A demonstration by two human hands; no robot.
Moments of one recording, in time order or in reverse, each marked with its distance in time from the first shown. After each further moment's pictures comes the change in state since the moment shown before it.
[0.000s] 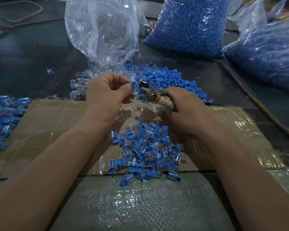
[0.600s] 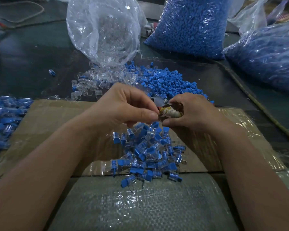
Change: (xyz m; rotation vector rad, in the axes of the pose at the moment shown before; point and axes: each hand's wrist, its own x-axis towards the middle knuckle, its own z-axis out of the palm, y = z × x) left_hand -0.006 0.017 -0.013 -0.127 -0.773 -0.061; right_hand 0.002 0.014 -0.011 -0.071 -0.172 0.107
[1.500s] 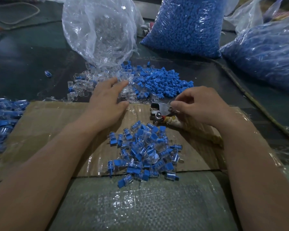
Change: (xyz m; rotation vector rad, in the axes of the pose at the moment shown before) left_hand 0.023 -0.041 -0.023 1.006 0.449 -0.167; right_hand -0.005 0.015 -0.012 0.162 0.117 0.067
